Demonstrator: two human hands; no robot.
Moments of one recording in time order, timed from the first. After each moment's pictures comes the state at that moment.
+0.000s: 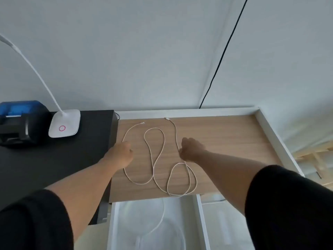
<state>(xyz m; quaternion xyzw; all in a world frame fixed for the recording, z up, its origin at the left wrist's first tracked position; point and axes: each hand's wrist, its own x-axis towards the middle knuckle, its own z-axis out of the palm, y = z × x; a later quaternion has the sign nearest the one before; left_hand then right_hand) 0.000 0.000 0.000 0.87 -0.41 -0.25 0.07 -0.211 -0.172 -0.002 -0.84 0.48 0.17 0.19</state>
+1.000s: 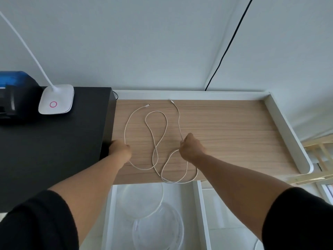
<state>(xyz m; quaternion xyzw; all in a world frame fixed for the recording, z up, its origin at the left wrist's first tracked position) -0.028 0.008 -0.067 0.92 -0.08 -0.32 0.21 -0.226 -0.135 -0.052 -0.75 0.59 0.08 0.30</state>
